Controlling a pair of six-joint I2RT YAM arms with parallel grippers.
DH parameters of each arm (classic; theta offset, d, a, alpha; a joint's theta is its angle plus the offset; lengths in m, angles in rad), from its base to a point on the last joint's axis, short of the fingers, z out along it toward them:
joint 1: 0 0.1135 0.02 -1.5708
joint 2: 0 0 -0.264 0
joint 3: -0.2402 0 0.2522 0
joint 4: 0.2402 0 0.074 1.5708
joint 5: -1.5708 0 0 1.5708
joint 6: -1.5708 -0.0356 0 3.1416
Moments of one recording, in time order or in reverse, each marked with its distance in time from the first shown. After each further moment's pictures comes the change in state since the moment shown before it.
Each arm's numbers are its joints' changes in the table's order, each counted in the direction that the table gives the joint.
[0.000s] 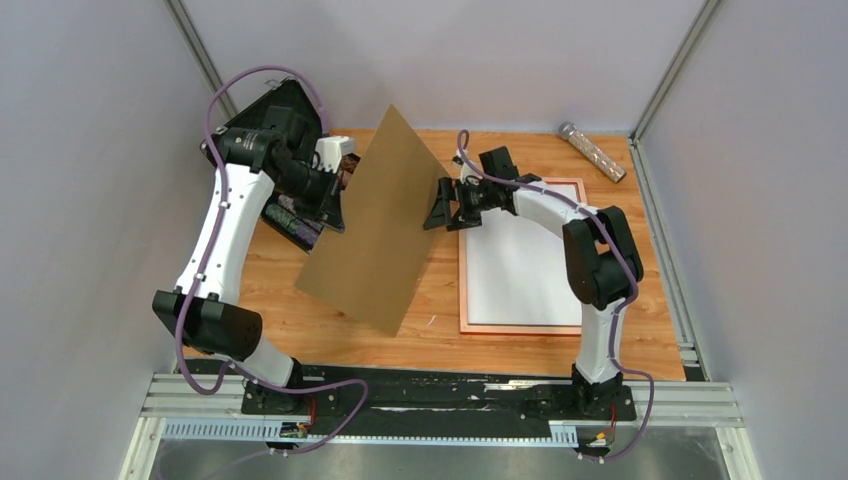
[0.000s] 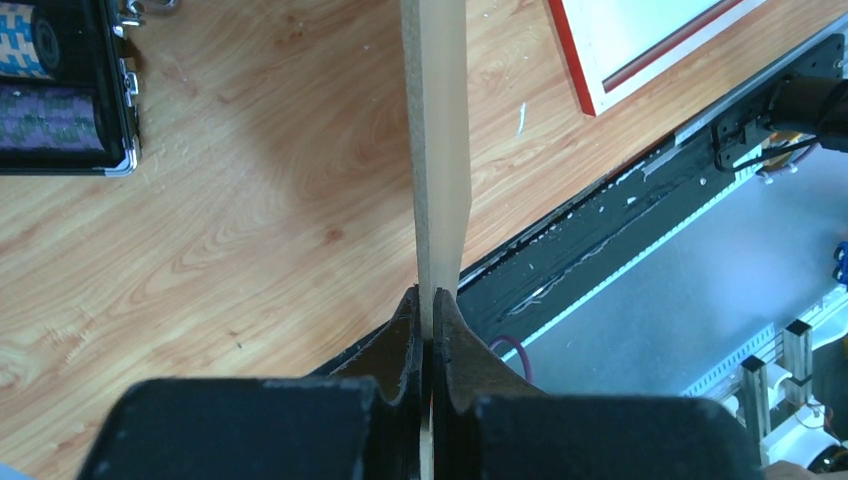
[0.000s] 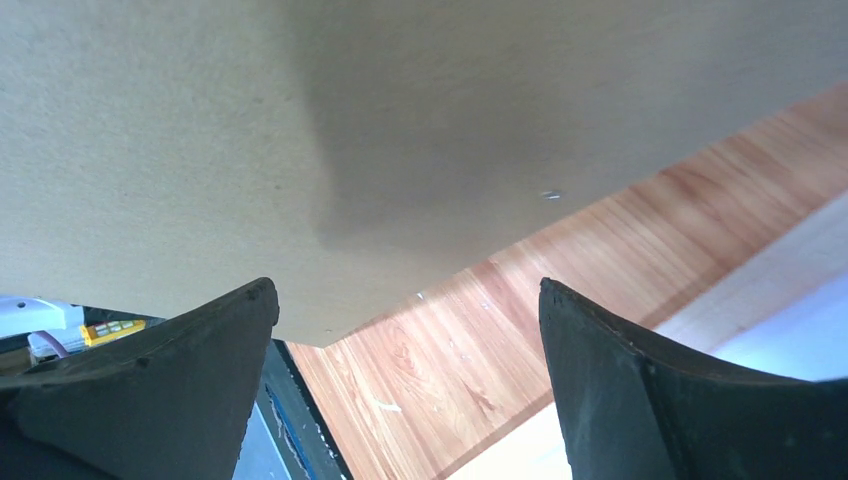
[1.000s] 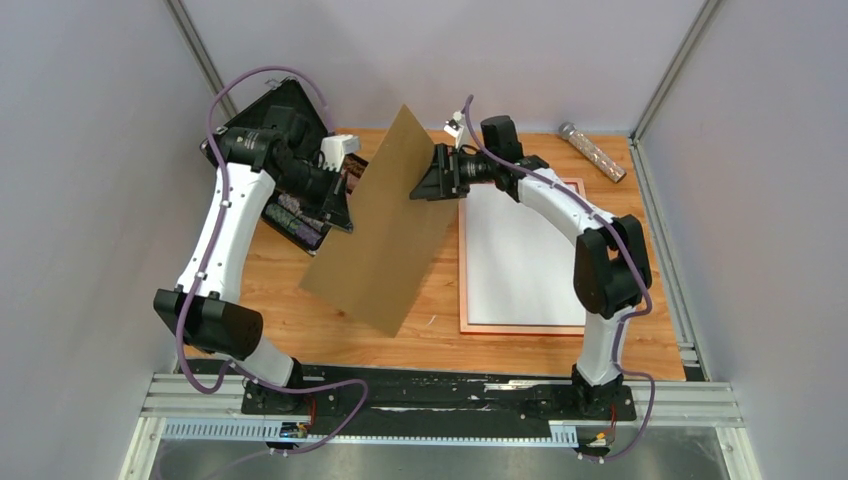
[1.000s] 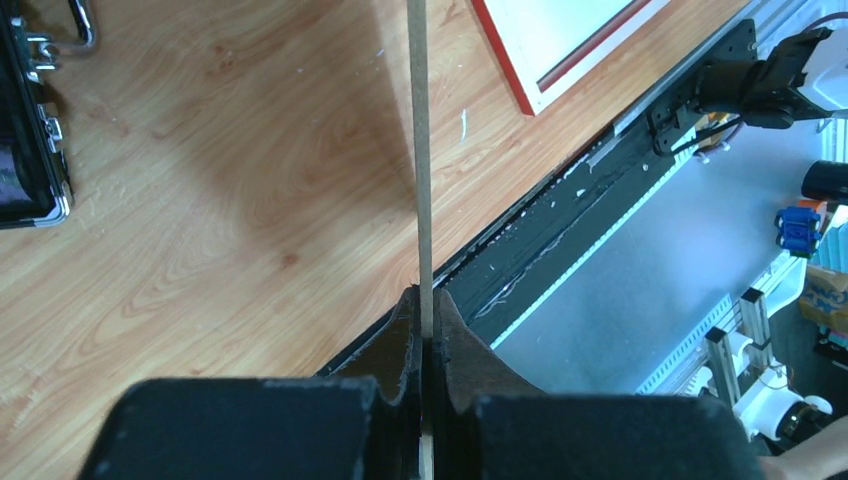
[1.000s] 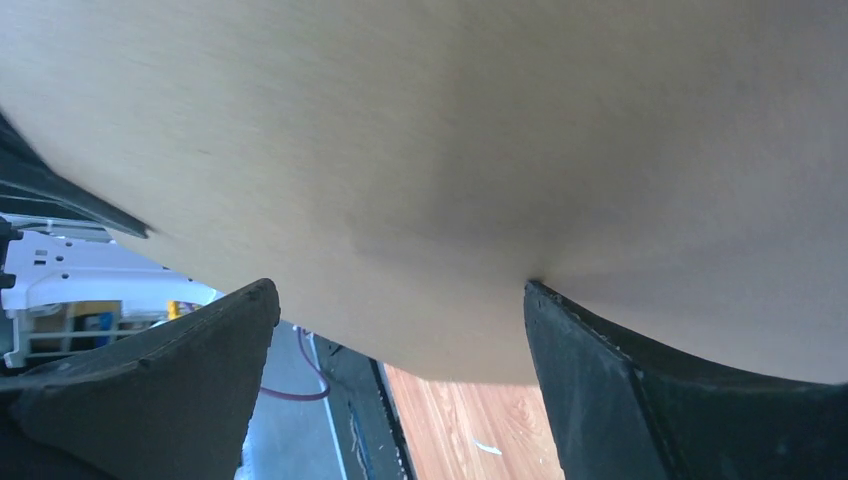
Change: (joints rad) left arm -0.001 0.000 0.006 0.003 -0.133 -0.021; right arm 0.009 -0.097 -0.146 -0.084 0.155 -0.134
